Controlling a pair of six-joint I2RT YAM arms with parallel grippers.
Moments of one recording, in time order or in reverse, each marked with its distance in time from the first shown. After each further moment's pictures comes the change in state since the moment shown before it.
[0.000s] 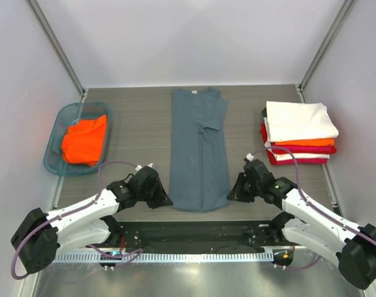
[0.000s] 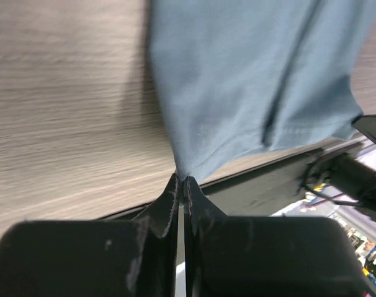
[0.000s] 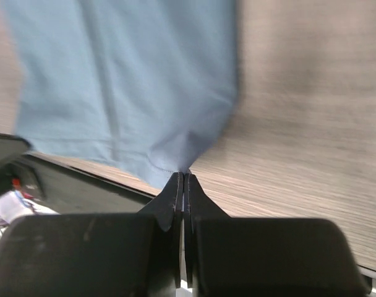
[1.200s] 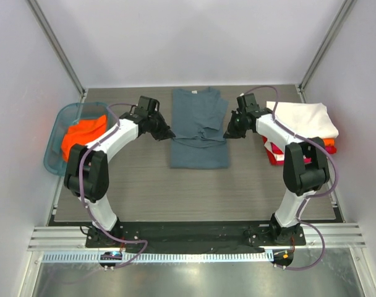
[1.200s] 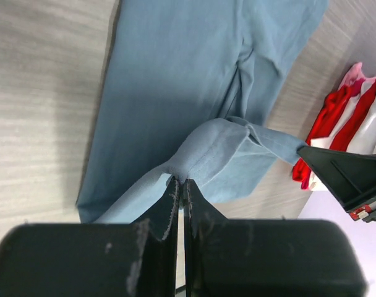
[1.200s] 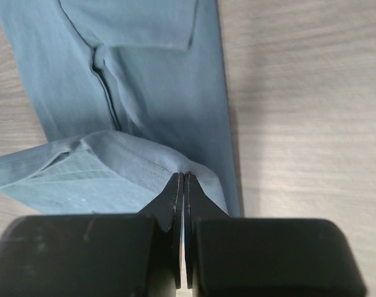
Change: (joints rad) left arm 0.447 0.763 0.903 -0.106 0.107 0.212; right arm -0.333 0.915 0.895 0.018 0.016 -0.296
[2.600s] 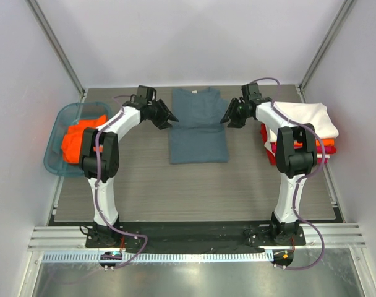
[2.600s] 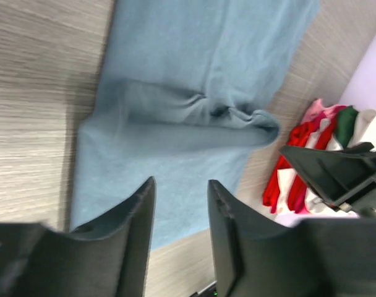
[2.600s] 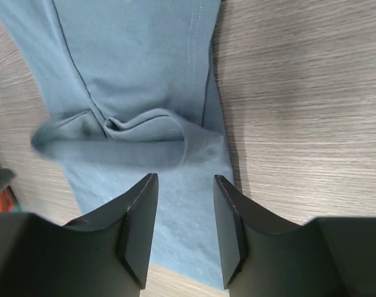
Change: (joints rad) left arm 0.097 0.280 0.274 0.048 0.137 0.000; right arm -0.093 0.261 0.272 0.019 -0.122 0.027
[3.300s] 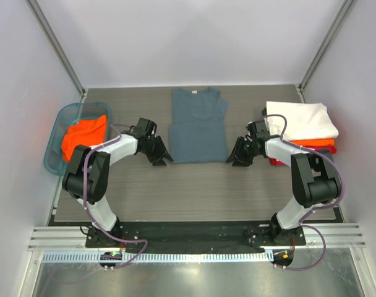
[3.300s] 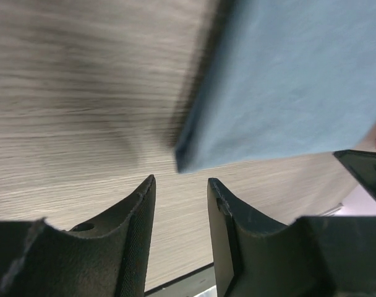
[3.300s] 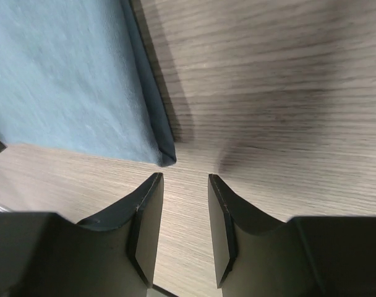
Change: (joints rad) left arm -0.074 -0.291 -0.546 0.002 -0.050 0.076; right arm 0.010 -0.394 -0.698 0.147 -0.066 -0.008
